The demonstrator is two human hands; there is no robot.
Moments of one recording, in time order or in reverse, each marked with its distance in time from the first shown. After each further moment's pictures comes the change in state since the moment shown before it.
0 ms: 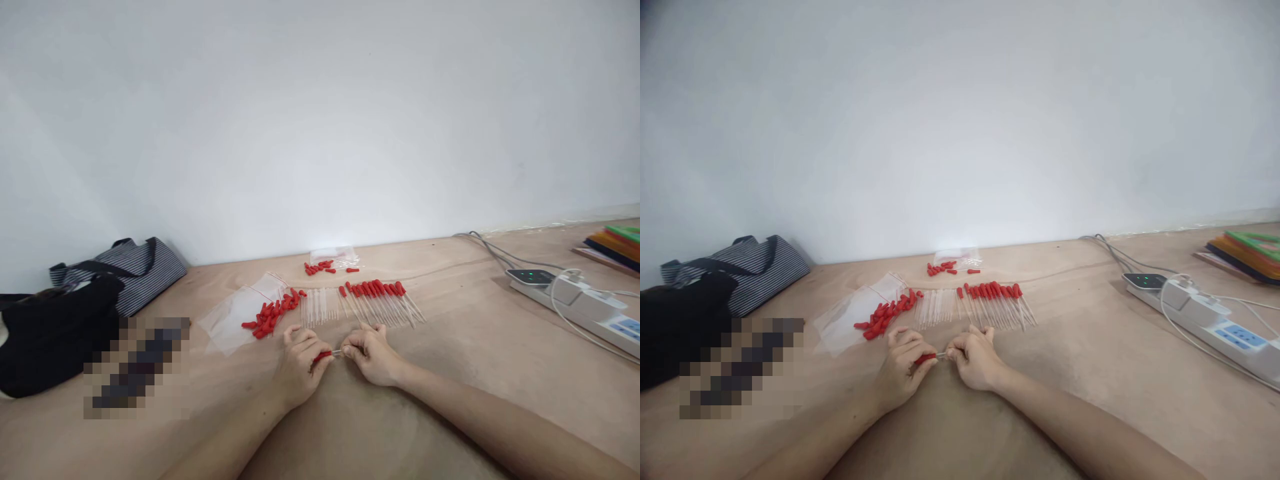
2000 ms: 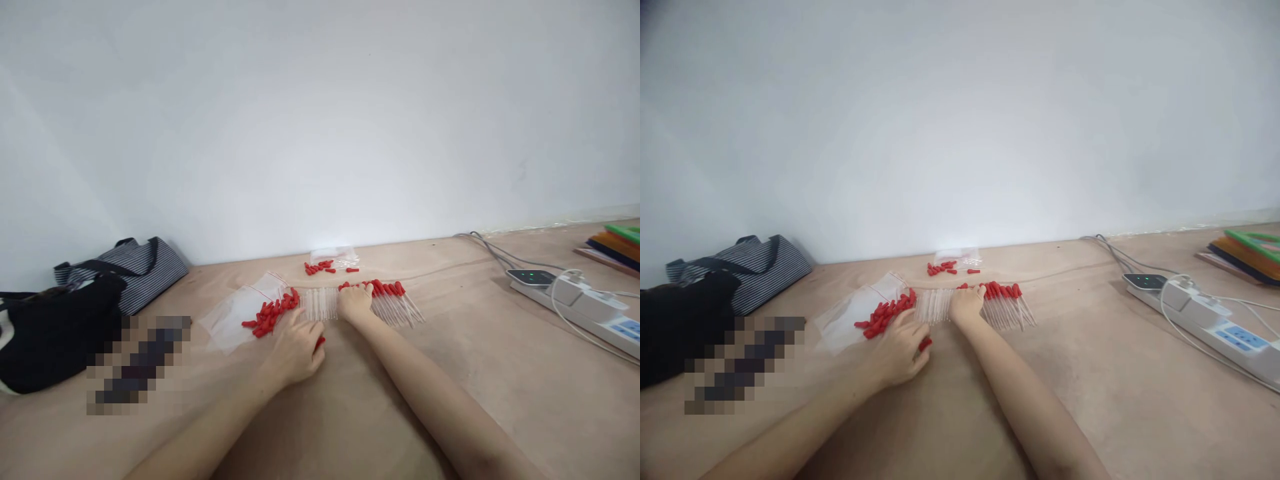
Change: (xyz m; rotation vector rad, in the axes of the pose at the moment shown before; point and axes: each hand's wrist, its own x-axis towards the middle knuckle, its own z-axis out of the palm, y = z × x) left_hand 0.026 -0.008 -0.015 0.339 -0.166 0.098; right_hand 0.103 -0.003 -0.008 -0.597 -0.048 0.501
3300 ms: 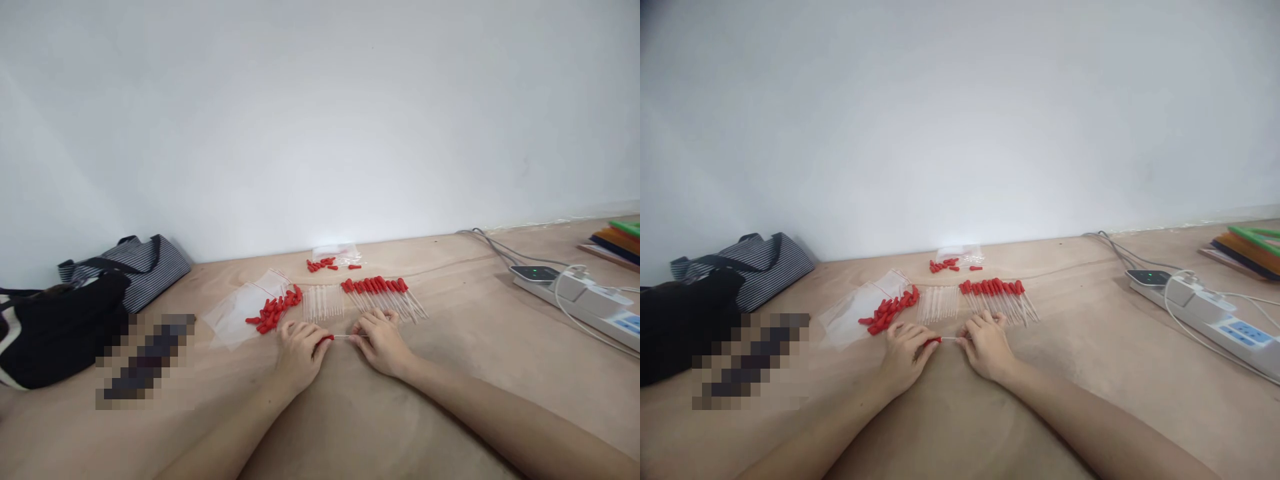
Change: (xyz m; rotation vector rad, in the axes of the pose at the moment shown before) left_hand -0.020 0.012 0.022 -0.244 0.119 -0.280; right_hand -0.083 0.056 0.035 0.356 0.345 -0.473
